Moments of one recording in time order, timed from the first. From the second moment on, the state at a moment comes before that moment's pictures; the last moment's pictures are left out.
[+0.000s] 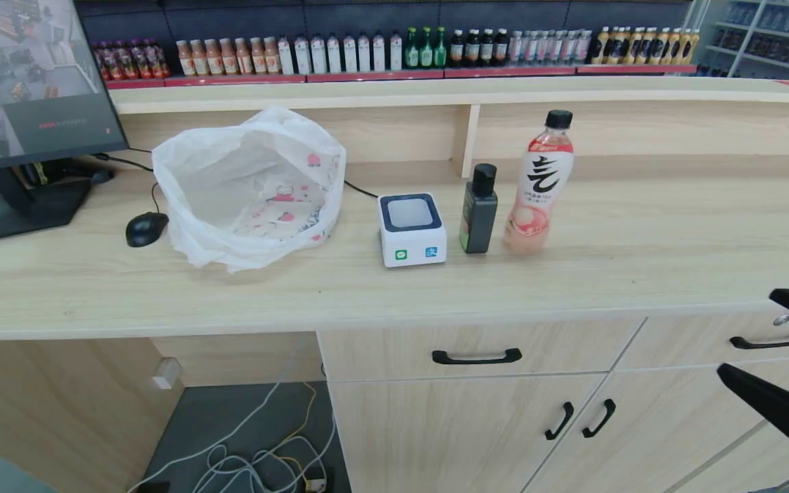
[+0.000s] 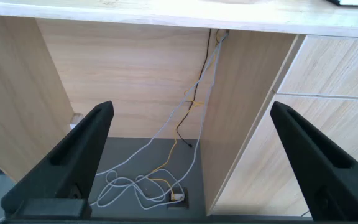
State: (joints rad) left arm 0.00 0.00 0.00 0.00 0.00 0.00; right arm 0.27 0.89 -0.29 -0.65 0.31 -0.17
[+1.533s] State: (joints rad) left arm 0.00 0.00 0.00 0.00 0.00 0.00; right arm 0.53 1.79 -0.72 -1.17 -0.11 -0.06
